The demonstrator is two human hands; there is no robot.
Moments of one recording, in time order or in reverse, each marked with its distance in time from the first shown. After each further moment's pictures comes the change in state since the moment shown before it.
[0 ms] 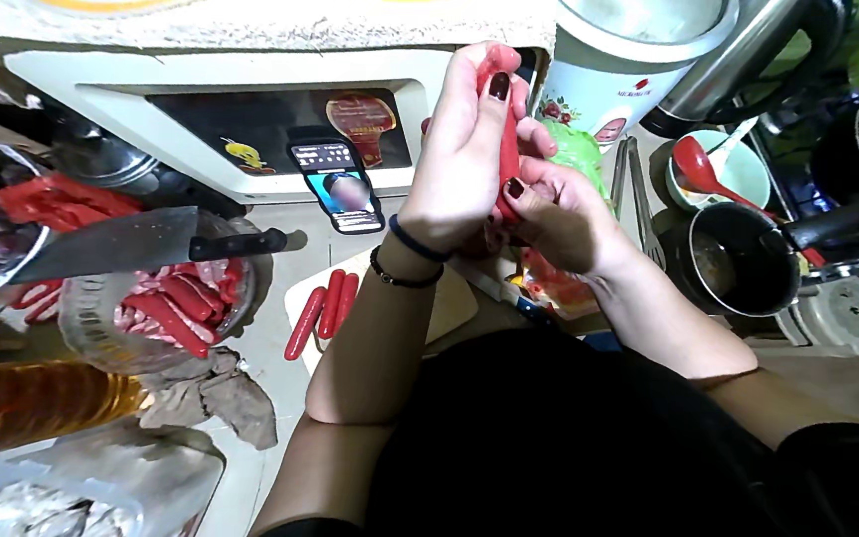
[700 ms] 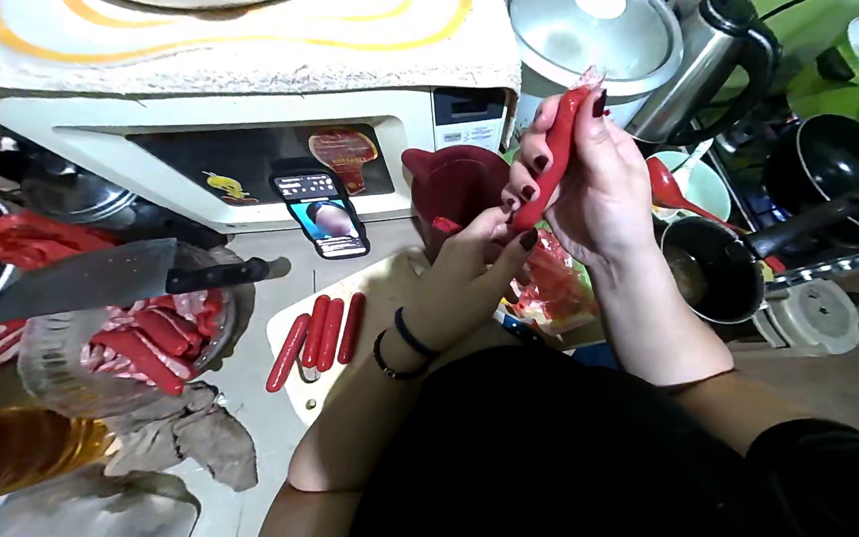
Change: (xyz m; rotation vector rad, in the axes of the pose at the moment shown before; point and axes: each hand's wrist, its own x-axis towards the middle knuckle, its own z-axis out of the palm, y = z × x) left_hand -0.060 -0.011 0.015 0.225 -0.192 -0.204; right_hand 0.016 -0.029 -0.018 0.212 0.162 -0.281
